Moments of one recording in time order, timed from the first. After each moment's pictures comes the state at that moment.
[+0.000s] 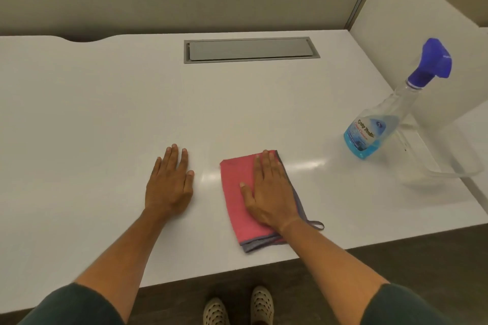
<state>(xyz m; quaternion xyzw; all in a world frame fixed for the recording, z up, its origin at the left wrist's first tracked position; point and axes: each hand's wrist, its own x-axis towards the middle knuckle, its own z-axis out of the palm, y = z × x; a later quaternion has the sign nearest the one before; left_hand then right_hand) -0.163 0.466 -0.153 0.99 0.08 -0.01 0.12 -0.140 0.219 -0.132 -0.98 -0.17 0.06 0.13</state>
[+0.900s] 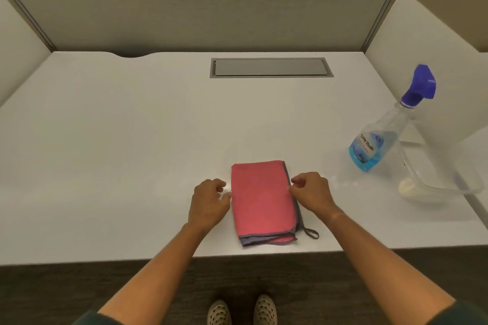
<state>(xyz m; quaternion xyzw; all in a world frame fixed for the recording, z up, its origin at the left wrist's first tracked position) -0.213 0.377 -0.104 0.91 0.21 0.01 0.37 -0.129 0.145 -0.081 -0.93 0.01 0.14 0.35</state>
